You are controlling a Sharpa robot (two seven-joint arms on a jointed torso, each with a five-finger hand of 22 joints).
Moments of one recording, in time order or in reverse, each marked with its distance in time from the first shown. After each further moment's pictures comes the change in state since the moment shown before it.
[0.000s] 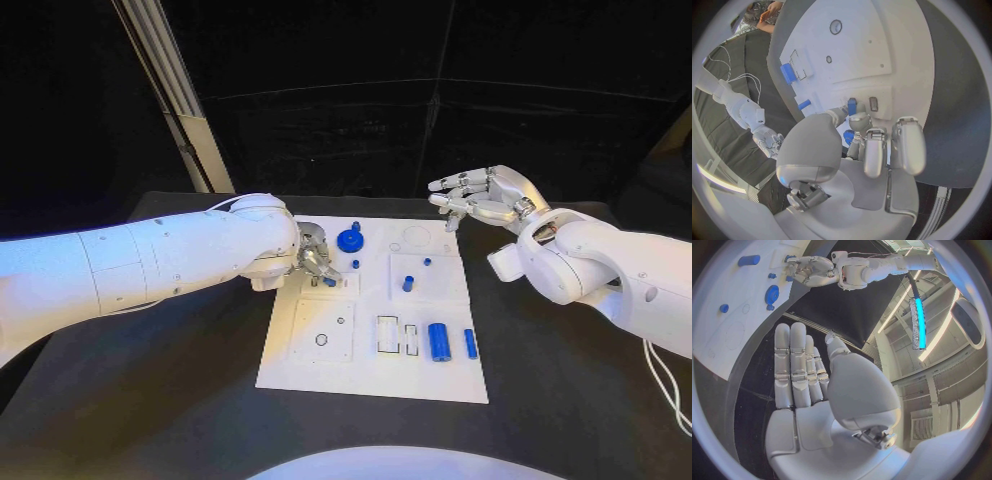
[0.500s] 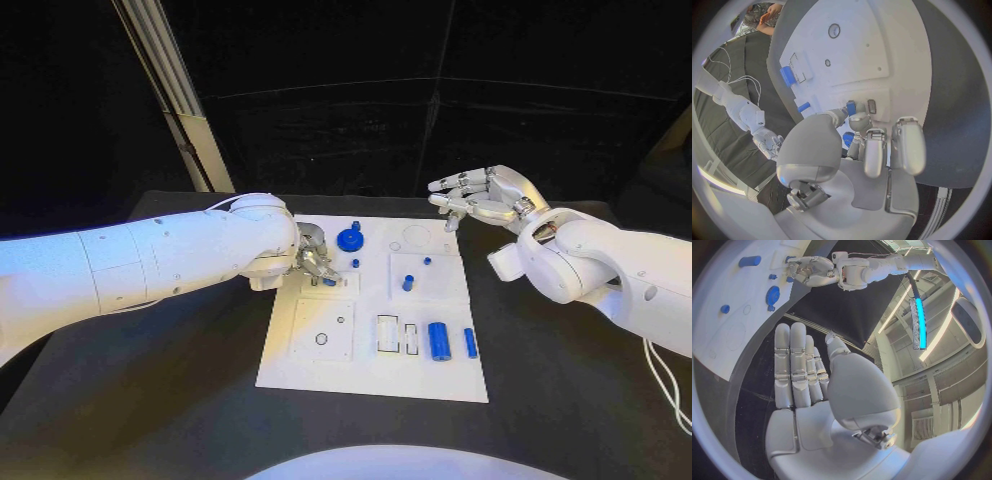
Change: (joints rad) left arm -0.001 -0.001 0.000 -0.001 -0.006 0.023 -0.001; left_hand -0.005 0.007 0.005 0.005 -0.003 0.000 0.000 0.005 0.003 0.000 0.000 0.000 0.001 0.000 0.000 0.000 0.000 0.000 0.000 0.000 0.000 0.001; right arm 0.000 0.002 0.000 -0.006 0.000 0.011 -0.006; right_hand 0.000 0.000 -0.003 0.003 0.000 0.000 0.000 0.000 0.000 -0.004 -0.004 0.004 -0.004 0.000 0.000 -0.004 0.000 0.000 0.000 0.000 -0.006 -0.004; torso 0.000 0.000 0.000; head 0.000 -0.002
